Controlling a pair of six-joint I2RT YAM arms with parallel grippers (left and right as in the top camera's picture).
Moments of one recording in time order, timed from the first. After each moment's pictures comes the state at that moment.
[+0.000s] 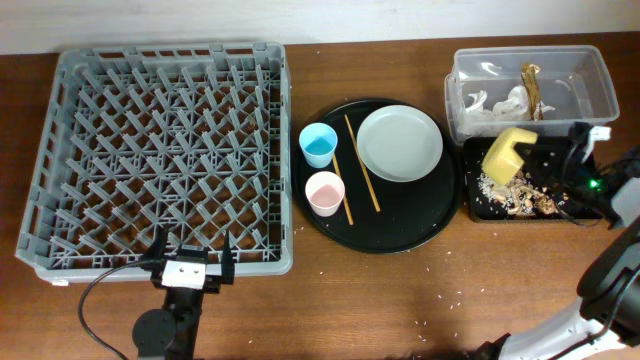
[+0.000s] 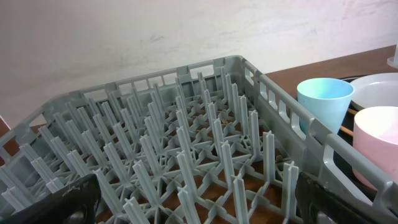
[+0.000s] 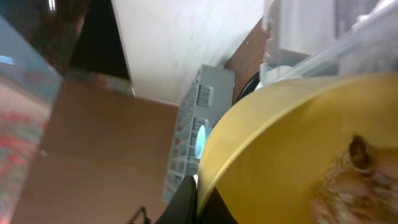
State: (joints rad) left arm -0.01 0.01 0.01 -0.07 0.08 0.19; right arm -0.71 1.92 1.17 -0.56 -1.50 0.01
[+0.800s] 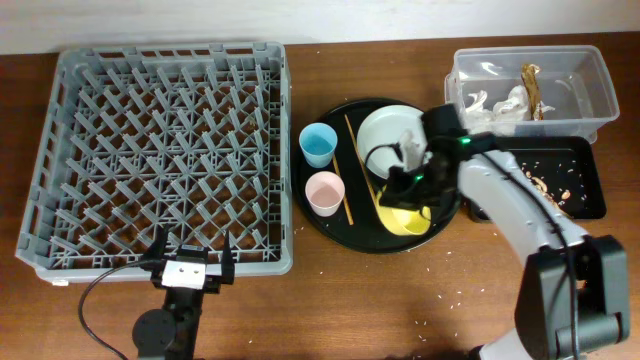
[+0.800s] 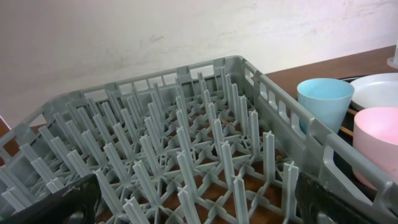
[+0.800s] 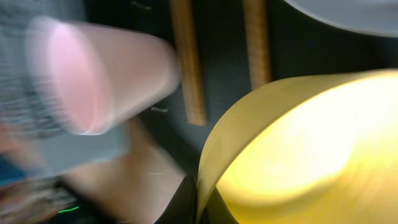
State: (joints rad) left arm -0.01 0.01 0.01 -0.07 0.08 0.19; right arm 0.22 1.72 1.21 -0.89 -0.47 0.22
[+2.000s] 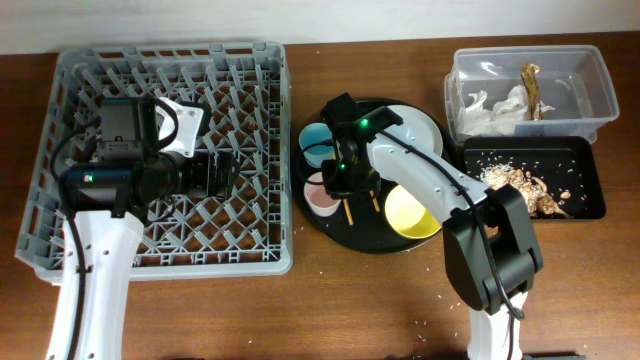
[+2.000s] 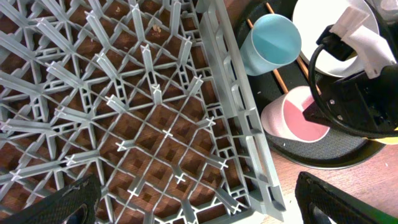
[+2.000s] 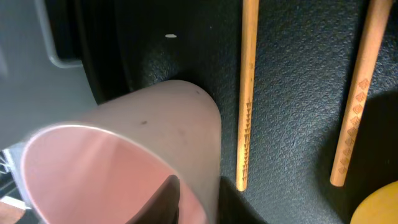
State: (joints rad) left arm -0.01 1.38 1.37 -1.01 0.28 0.13; right arm 0.50 2.06 1.63 -1.03 -0.23 0.39
